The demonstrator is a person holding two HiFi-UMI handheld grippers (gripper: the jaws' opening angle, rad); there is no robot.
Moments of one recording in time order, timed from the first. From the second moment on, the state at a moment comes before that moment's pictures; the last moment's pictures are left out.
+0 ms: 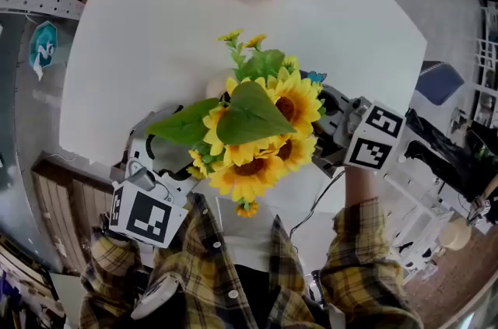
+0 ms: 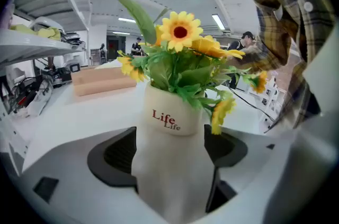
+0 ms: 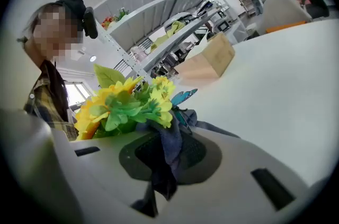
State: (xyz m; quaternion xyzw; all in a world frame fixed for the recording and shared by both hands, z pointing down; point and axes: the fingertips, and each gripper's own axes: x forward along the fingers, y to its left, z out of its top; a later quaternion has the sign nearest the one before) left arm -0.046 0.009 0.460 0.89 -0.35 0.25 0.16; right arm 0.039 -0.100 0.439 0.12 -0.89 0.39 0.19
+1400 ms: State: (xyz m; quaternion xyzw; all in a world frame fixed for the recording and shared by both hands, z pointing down) left arm -0.036 0.006 0.442 0.90 -0.37 0.21 0.13; right arm 0.032 -0.049 0.441 0.18 -0.87 0.43 0.15
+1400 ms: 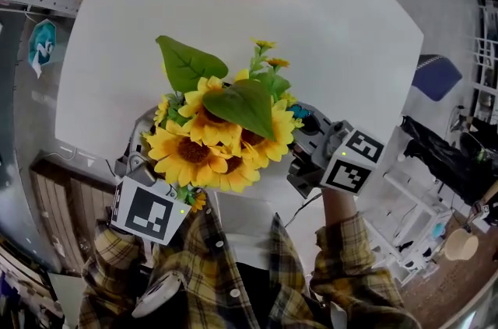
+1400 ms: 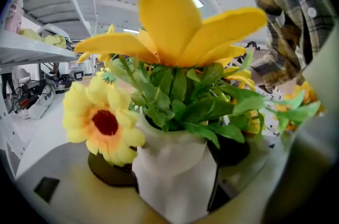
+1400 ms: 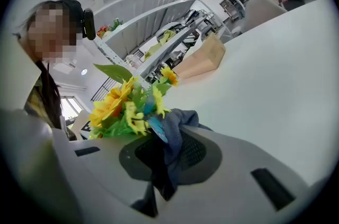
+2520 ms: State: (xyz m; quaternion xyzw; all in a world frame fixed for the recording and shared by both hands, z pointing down) left arm 0.015 -0.001 0.445 0.97 -0.06 0.23 0.08; right arm -0.006 -0.101 0.453 -0.13 -0.87 0.37 0.31
